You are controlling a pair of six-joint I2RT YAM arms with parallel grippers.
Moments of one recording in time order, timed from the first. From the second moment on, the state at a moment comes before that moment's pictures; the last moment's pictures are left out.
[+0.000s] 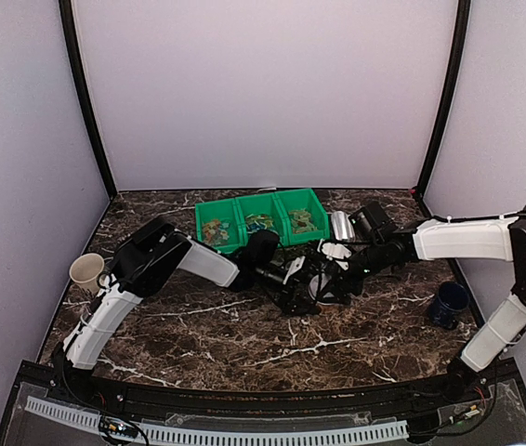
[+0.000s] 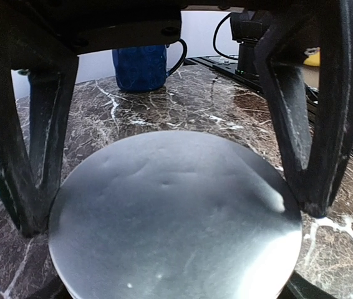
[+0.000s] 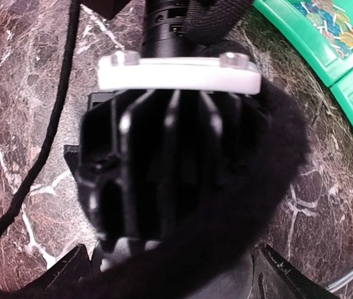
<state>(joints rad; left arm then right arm) -0.82 2.57 1.63 0.45 1.06 0.43 0.63 1.58 0.93 -0.37 -0.39 -0.53</state>
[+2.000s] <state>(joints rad) -0.82 2.53 1.58 0.43 1.07 0.48 0.69 1.37 0.90 -0.55 -0.28 -0.60</state>
